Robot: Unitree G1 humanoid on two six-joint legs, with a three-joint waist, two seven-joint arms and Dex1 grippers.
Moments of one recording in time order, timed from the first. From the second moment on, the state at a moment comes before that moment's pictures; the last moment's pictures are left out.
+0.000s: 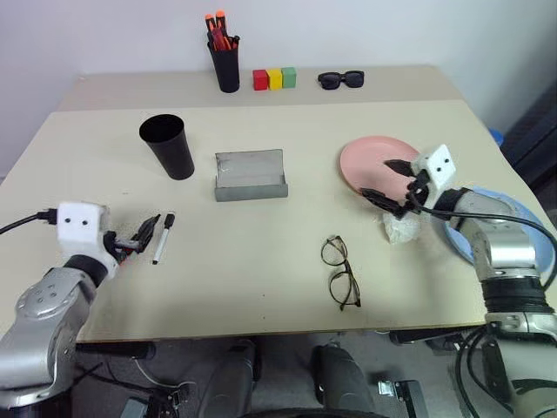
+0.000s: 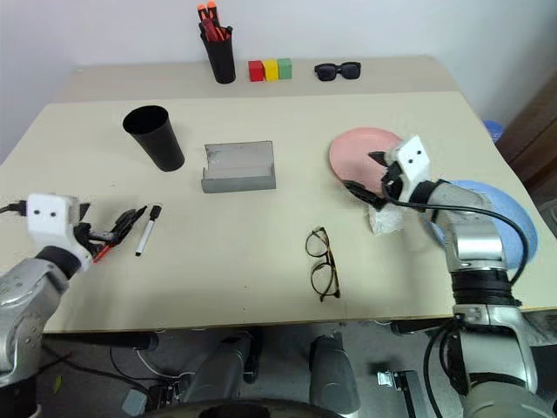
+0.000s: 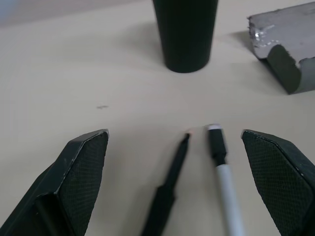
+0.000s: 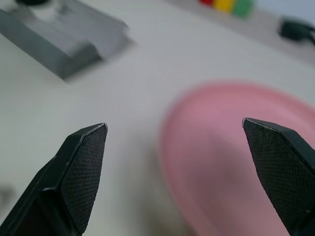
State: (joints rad) left arm 0.00 0.52 0.41 -0.51 -0.40 0.79 -0.24; right arm -0.52 -0.62 -0.07 0.19 0.26 0.23 0.89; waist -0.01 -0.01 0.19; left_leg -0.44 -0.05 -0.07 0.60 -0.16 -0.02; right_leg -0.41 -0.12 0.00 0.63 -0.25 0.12
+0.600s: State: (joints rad) left arm -0.40 0.40 0.36 -0.49 -0.43 1.61 -0.01; right arm -0.46 -0.46 0.11 -0.14 0.30 0.36 0.87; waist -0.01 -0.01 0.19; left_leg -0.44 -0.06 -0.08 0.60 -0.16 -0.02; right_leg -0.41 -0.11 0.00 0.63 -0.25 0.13
